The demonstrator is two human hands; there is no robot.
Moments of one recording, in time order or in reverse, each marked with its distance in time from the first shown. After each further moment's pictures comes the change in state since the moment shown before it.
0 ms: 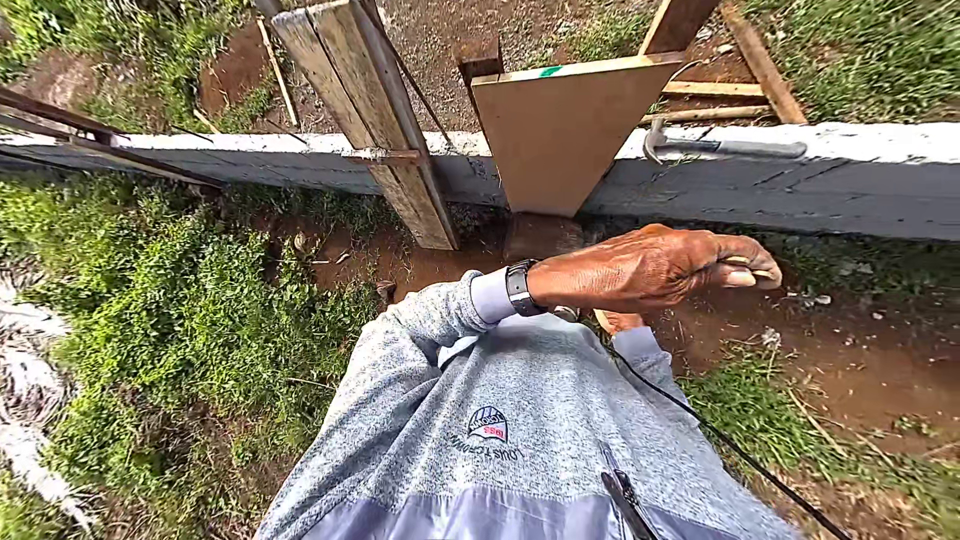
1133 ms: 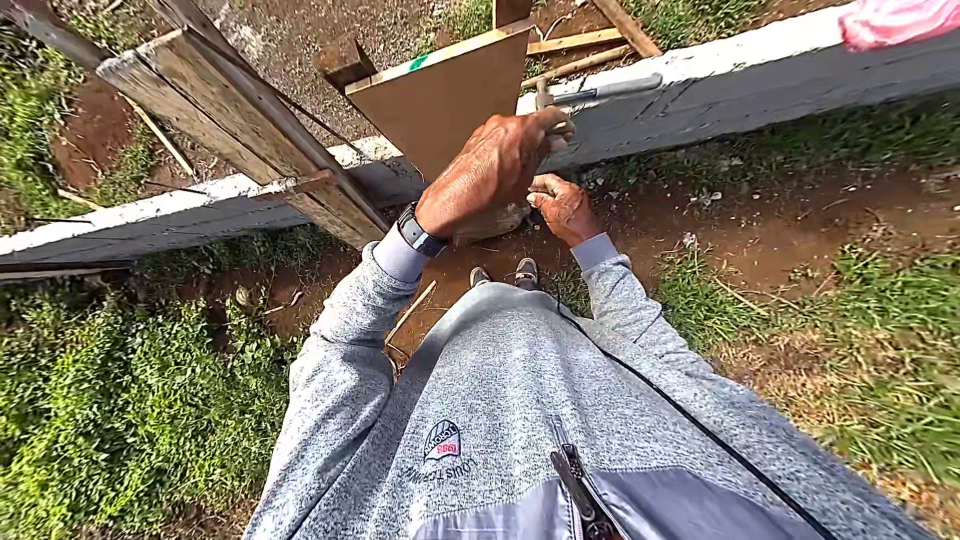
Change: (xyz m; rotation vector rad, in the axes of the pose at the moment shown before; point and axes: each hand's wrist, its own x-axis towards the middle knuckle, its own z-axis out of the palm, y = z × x) left_hand 0.023 -0.048 -0.073 0.457 -0.007 -0.143; right_hand 0.079 -0.068 -0.040 -0.425 0.099 -0.373
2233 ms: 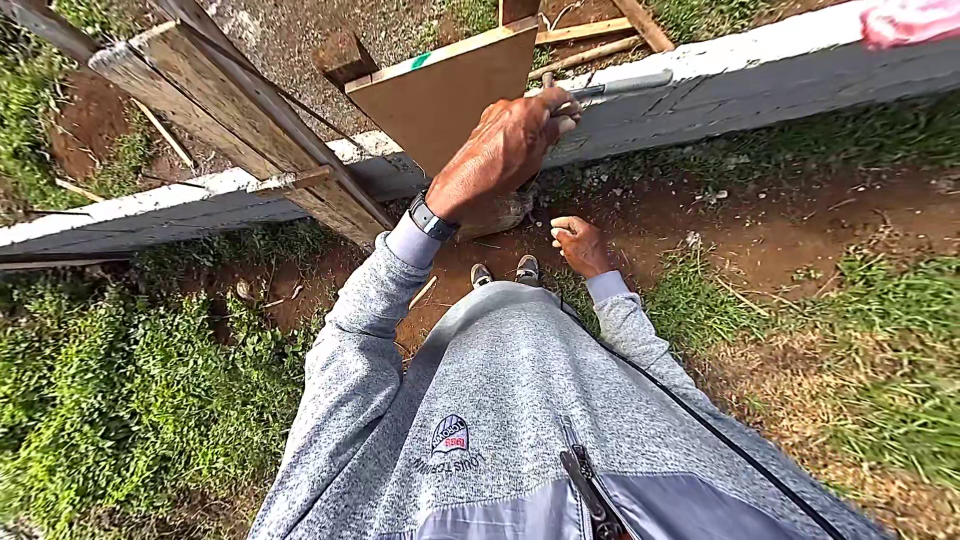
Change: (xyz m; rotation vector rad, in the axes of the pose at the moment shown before) left_hand 0.026 -0.022 0.003 -0.063 0.034 -0.017; right_hand -0.051 0.064 0.006 0.107 -0.049 0.357
